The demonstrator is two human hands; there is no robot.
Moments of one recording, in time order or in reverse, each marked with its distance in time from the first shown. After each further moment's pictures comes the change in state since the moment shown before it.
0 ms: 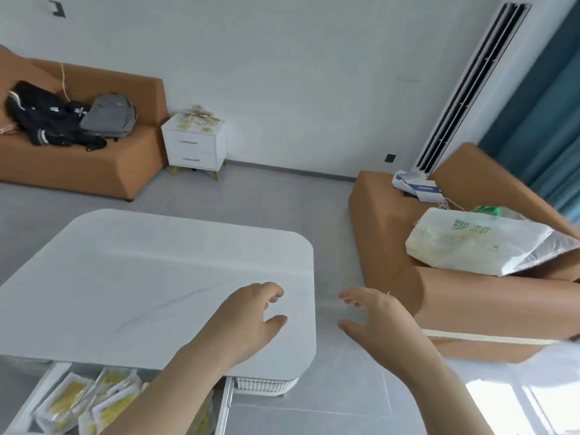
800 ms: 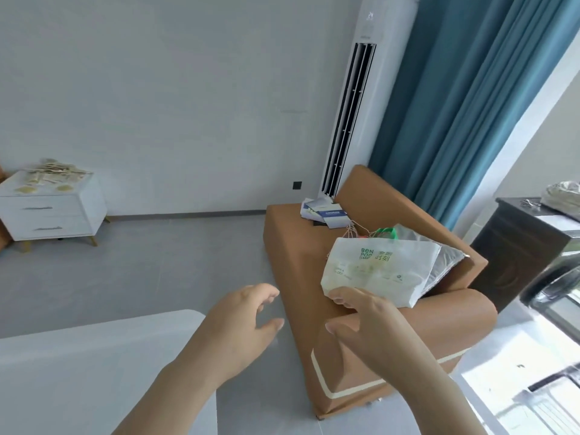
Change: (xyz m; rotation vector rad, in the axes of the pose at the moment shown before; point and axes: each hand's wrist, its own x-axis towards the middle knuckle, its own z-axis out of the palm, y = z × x) left_hand 0.299 0.211 0.063 -0.043 -0.040 0.303; right_hand 0.149 0.214 -0.181 0.018 0.269 0.143
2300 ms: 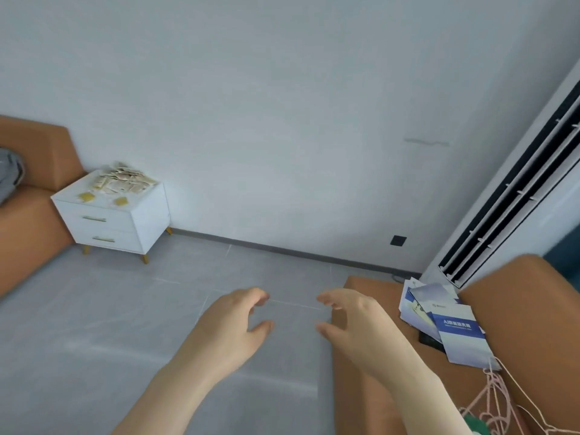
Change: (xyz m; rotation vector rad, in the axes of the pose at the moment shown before) left_hand 0.617 -0.288 -0.127 0.053 0.193 -0.394; right_hand 0.776 -0.010 0.098 0.057 -0.277 -0.300
